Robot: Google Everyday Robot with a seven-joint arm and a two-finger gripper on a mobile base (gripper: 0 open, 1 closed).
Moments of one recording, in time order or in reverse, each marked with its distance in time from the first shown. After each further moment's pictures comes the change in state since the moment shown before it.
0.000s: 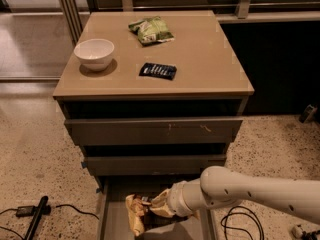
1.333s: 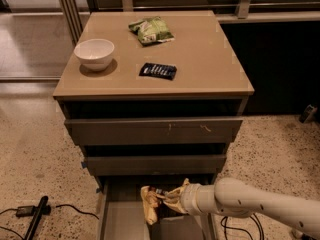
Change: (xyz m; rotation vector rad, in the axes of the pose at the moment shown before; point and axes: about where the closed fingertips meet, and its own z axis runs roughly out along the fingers) arm 0.052 -0.058 0.002 0.172 -0.075 -0.055
